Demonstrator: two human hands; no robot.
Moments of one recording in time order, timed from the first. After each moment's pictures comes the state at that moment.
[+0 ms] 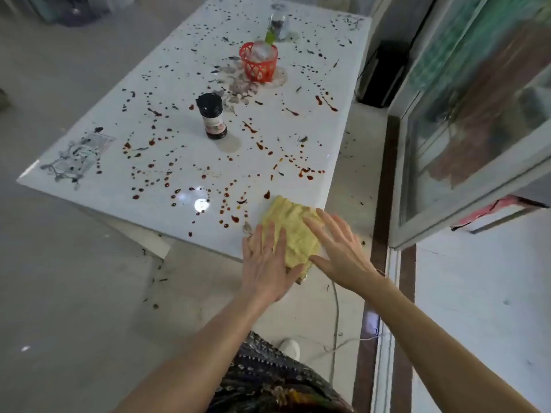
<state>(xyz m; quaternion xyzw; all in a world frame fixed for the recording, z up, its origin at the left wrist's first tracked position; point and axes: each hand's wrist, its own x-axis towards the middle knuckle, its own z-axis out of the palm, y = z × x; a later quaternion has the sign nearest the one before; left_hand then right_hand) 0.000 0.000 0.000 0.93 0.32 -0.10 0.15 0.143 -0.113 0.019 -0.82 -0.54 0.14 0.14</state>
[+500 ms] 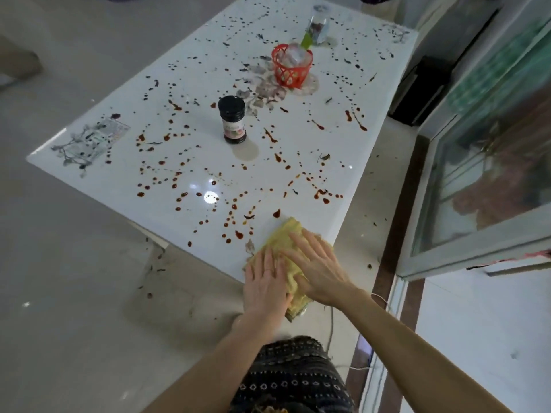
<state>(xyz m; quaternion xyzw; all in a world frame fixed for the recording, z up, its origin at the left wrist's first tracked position) 0.026 0.008 -0.025 0.90 0.40 -0.12 0.14 0.175 -0.045 -0.036 -0.72 -0.68 0.16 0.04</state>
